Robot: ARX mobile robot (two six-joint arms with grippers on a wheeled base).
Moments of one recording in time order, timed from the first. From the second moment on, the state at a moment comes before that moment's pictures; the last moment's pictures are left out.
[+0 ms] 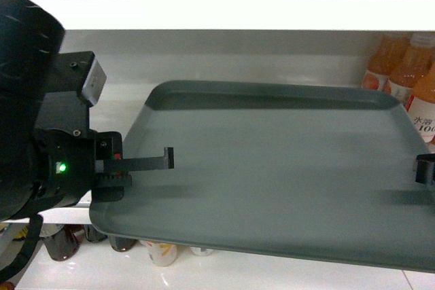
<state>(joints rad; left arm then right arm) -0.38 1.62 0.66 0.27 -0.30 -0.31 0.06 1.64 0.50 0.60 -0.10 0.17</state>
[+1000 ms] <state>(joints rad) -0.39 1.61 0.65 0.26 -0.31 -0.31 0.06 1.63 0.49 0.59 -0.11 0.17</state>
